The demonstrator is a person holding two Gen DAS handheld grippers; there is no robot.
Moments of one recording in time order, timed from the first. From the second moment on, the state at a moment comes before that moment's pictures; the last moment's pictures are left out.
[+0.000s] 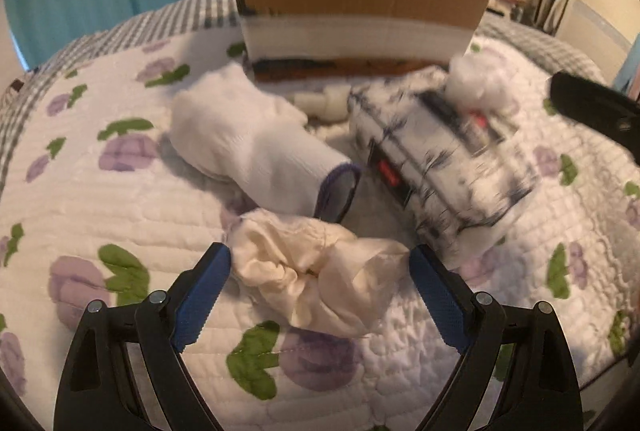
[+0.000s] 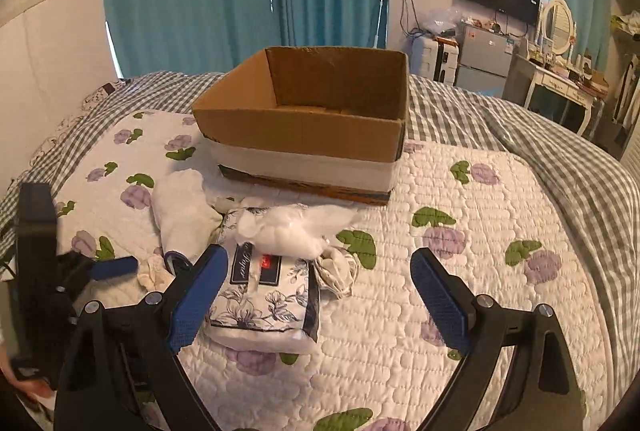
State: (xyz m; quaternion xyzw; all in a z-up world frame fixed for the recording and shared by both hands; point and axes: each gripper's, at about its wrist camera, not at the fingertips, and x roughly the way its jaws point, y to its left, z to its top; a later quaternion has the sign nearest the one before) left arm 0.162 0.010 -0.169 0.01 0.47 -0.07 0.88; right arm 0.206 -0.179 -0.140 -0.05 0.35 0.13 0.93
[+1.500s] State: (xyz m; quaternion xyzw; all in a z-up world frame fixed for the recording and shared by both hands) left arm 0.141 0.029 -0.067 -0.01 0.37 -0.07 0.93; right arm 0.164 -0.173 -0.108 0.02 0.31 0.19 0.93
